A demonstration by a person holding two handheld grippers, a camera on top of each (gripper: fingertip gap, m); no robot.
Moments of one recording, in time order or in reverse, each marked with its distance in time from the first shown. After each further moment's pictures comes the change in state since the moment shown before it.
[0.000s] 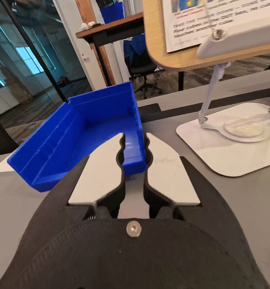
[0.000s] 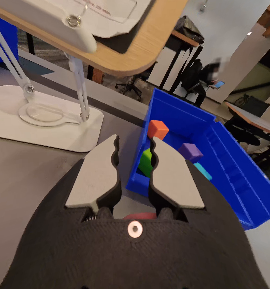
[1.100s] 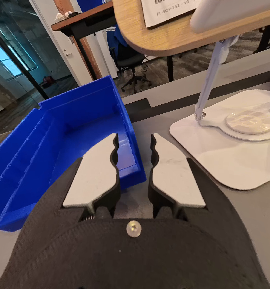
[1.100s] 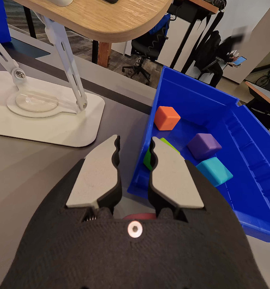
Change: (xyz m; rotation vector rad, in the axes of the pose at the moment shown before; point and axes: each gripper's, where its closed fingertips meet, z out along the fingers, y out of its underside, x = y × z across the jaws) left arm 0.025 0.012 0.052 -0.045 0.083 0.065; right arm -0.004 0.023 0.026 -0.096 -0.048 0.046
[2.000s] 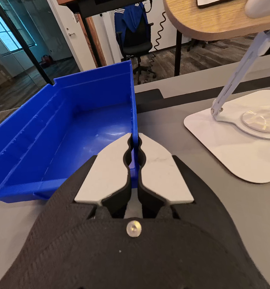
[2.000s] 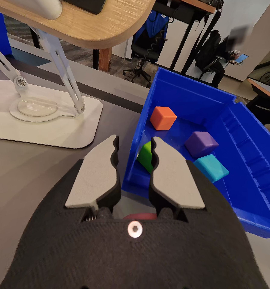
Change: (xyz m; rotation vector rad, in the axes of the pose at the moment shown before) left arm -0.030 0.016 -0.012 -0.058 -0.024 -0.094; right arm 0.009 -0.002 -0.005 0.016 -0.013 0.049
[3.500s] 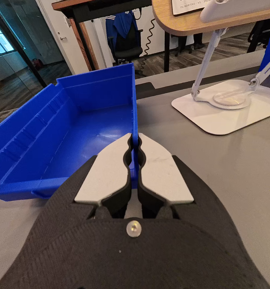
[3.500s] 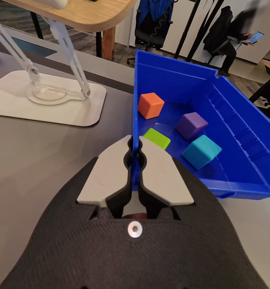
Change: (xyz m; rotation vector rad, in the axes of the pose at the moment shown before) left arm -0.008 0.020 -0.087 0.028 0.063 -0.007; right arm 0.003 0.017 -0.048 -0.063 -0.031 0.044
